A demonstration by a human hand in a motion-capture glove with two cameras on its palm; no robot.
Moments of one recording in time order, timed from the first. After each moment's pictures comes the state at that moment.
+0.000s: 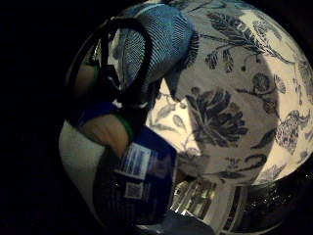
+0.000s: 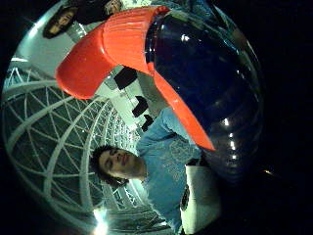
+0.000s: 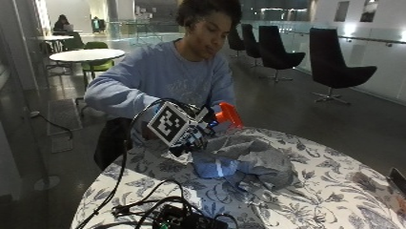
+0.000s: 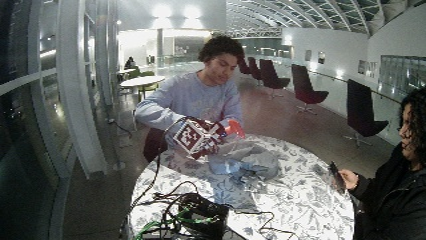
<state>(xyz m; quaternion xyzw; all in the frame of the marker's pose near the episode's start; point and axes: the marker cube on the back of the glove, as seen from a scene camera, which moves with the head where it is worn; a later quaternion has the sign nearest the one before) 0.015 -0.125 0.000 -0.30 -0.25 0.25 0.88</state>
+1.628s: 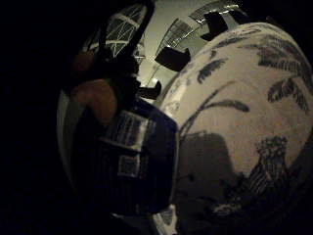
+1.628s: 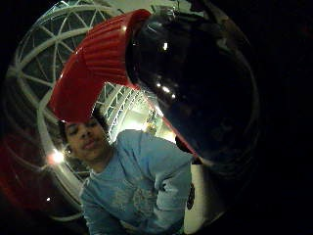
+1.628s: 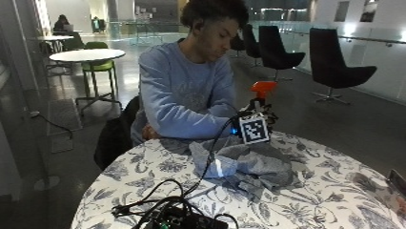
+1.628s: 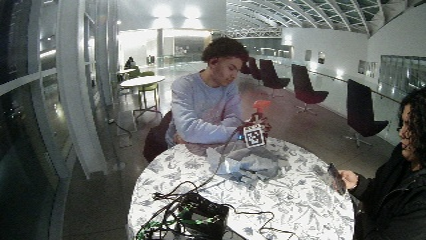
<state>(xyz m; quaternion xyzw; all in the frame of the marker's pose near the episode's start) -0.197 -0.208 0.236 -0.16 -0.42 -0.15 0.88</state>
